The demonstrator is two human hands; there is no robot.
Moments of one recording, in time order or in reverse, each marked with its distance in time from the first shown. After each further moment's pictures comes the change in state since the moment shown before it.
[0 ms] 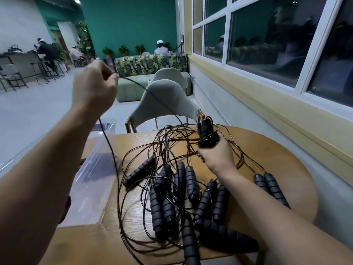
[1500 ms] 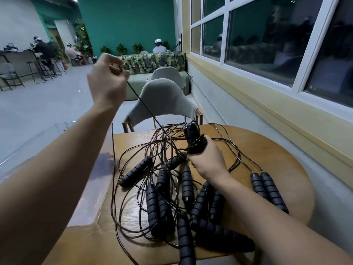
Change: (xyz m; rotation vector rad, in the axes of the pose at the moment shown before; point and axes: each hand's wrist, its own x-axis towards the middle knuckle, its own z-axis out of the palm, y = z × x) left_hand 0.017 0.011 0.051 -0.319 0.126 -0.118; right_hand -0.012 -0.001 0.006 -0.045 -0.108 -0.072
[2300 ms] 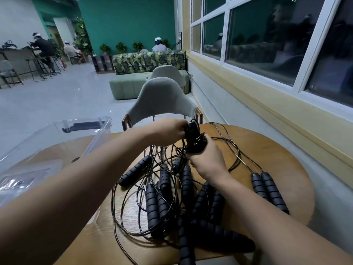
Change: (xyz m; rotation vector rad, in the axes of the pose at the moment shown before) left_hand -0.098 0.034 0.066 0.452 -1.096 0.364; right_hand -0.002 0.000 0.000 0.004 0.013 -0.026
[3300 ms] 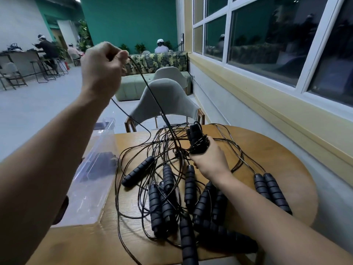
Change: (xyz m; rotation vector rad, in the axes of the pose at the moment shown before) left_hand -0.039 -0.086 -0.115 -0.396 1.084 -0.217; right_hand 0.002 -0.001 -0.001 -0.033 -0.039 0.055
